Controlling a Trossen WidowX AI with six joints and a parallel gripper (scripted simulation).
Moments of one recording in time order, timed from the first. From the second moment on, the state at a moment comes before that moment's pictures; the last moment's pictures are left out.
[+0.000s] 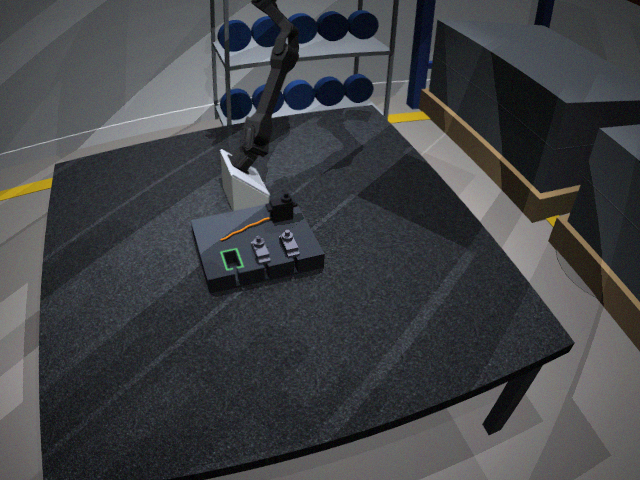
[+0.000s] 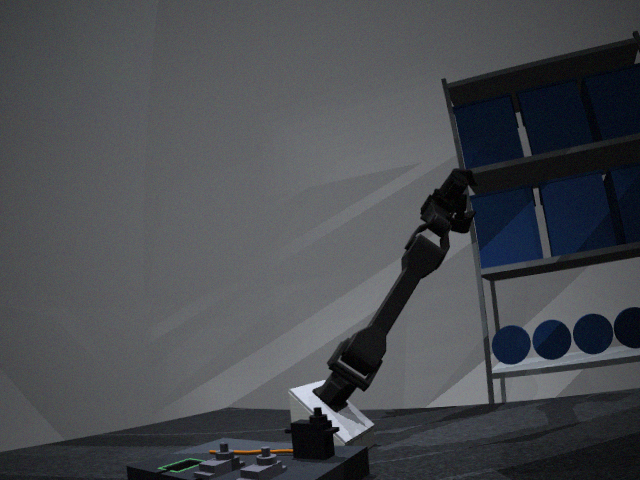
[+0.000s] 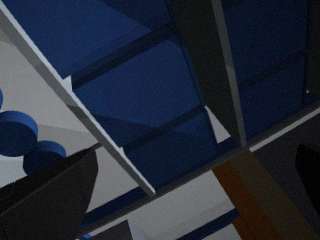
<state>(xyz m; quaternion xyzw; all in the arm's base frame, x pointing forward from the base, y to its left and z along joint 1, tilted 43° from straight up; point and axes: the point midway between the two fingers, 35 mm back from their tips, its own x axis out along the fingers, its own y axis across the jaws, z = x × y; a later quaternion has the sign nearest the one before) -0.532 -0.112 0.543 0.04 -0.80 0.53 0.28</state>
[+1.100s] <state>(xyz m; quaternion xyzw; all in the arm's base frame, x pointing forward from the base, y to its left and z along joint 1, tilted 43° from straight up) -0.464 -0.333 0.450 0.19 -0.71 0.67 -0.05</state>
